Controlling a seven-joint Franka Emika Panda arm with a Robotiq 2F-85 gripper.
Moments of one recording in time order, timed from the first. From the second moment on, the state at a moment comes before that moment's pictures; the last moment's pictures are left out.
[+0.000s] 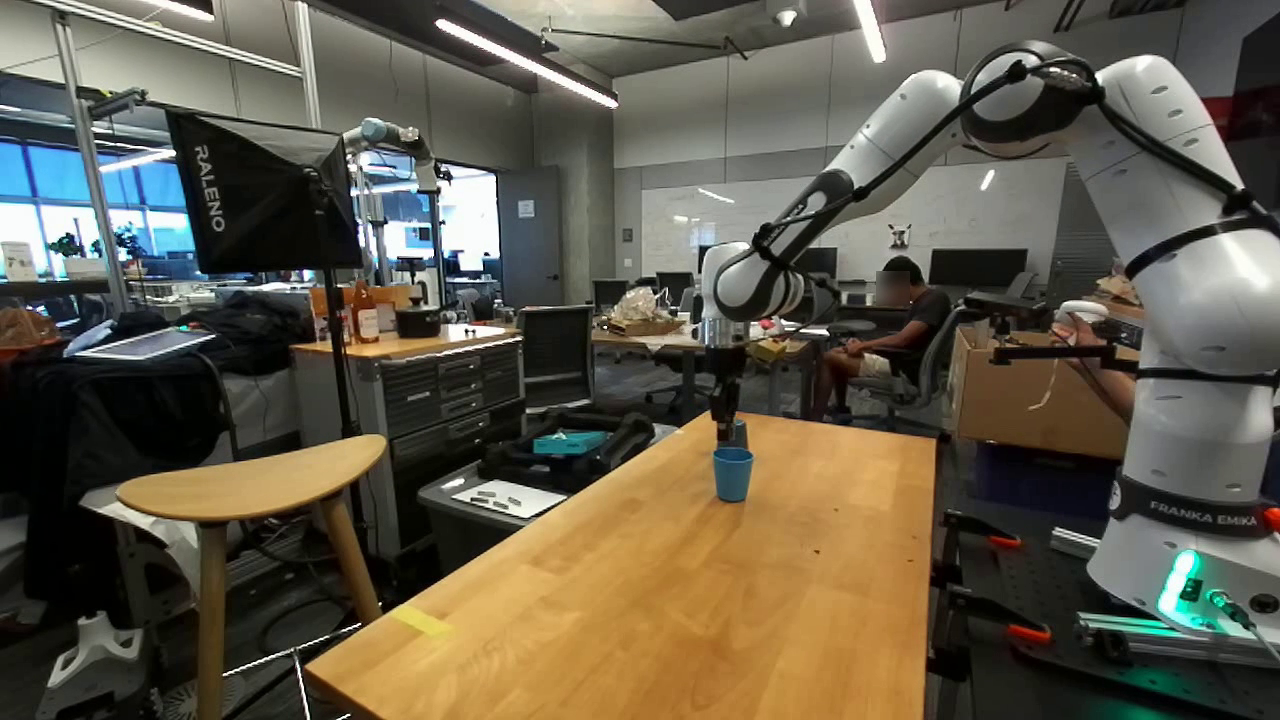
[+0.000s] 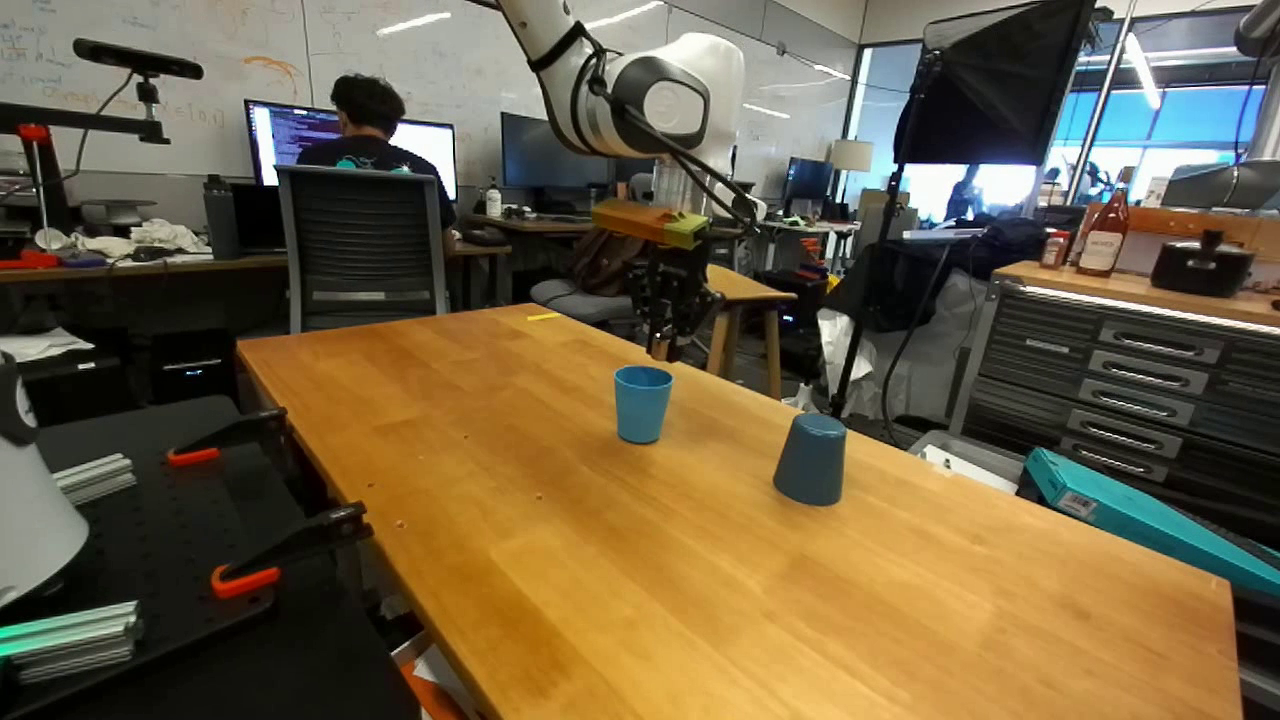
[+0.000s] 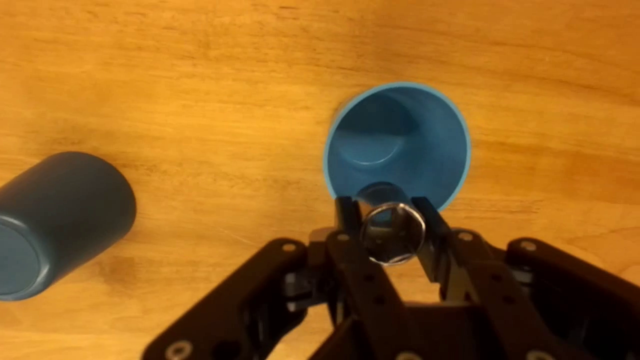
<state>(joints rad) -0.15 0.45 0.01 -1.96 0.02 2.37 -0.29</state>
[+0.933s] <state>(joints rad) -0.14 0.57 0.00 -1.96 0.02 2.47 -0.29</state>
